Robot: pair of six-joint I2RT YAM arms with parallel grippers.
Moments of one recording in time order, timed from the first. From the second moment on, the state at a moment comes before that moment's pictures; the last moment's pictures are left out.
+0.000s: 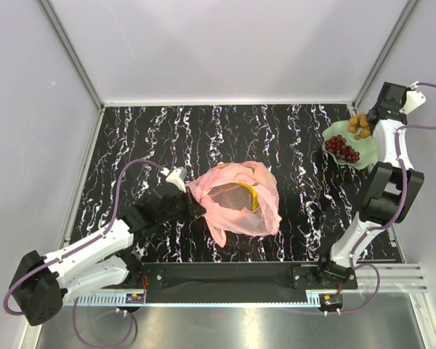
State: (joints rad) left arm -0.76 0.93 0.52 -0.20 0.05 -0.82; right arm -0.33 1.85 1.65 -0.41 0.37 0.57
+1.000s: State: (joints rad) left arm -0.77 0.97 0.54 -0.15 0.03 -0.80; right arm -0.20 1.49 1.70 -0.38 -0.20 0.56
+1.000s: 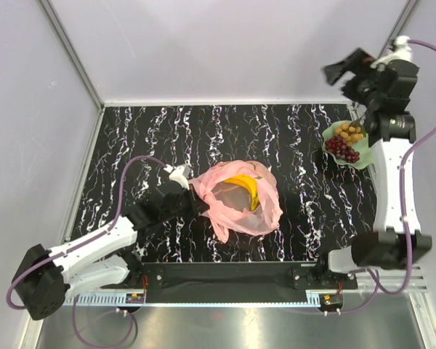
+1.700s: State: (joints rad) left arm -0.86 1.35 0.54 0.26 0.10 -0.86; right arm 0.73 1.01 1.22 -0.64 -0.28 0.43
